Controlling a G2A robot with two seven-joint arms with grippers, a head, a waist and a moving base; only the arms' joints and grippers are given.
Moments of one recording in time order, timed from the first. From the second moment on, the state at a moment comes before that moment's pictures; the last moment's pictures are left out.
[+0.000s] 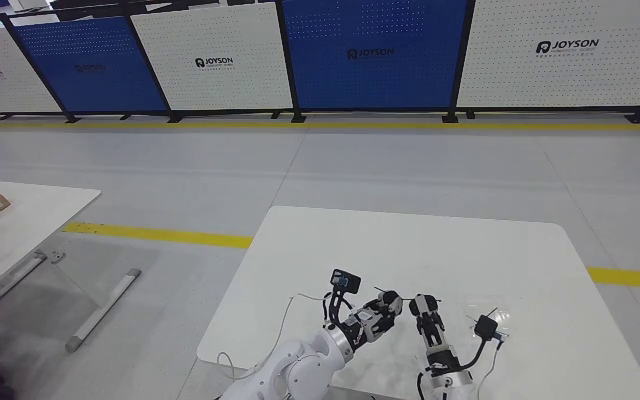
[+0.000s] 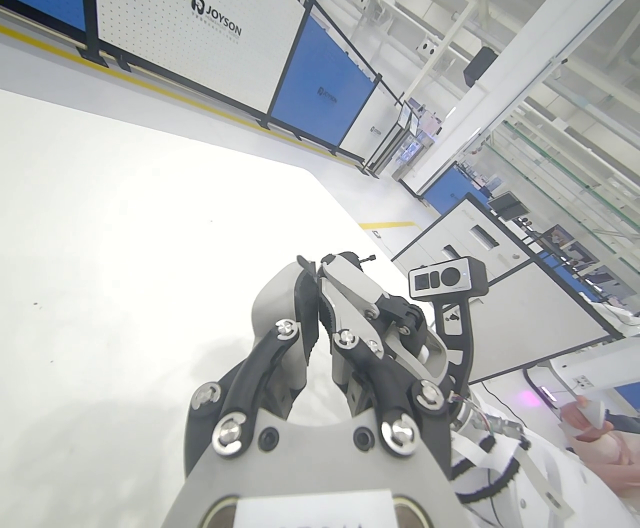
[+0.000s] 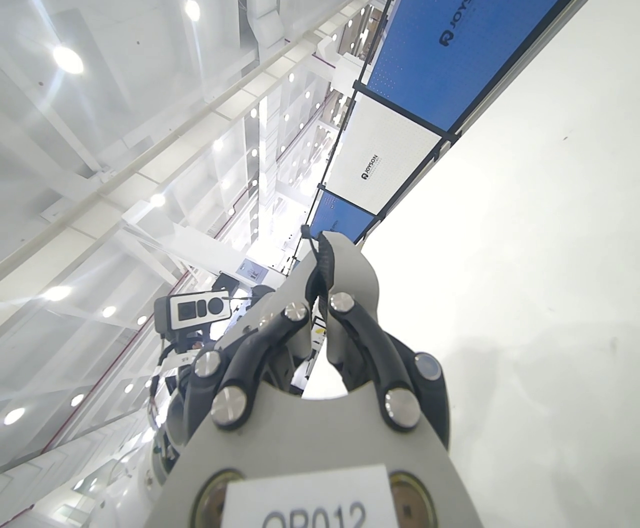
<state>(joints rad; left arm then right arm) 1.45 -1.23 -0.94 -1.70 0.58 -0.10 -0.09 -1.64 -1.39 1.13 -1.57 -0.34 -0.33 -0.19</state>
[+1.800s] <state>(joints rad) 1.47 -1.22 -0.96 -1.73 0.58 -0.10 -0.05 -1.65 -1.39 1.14 -1.57 -0.37 -0.32 -0.20</state>
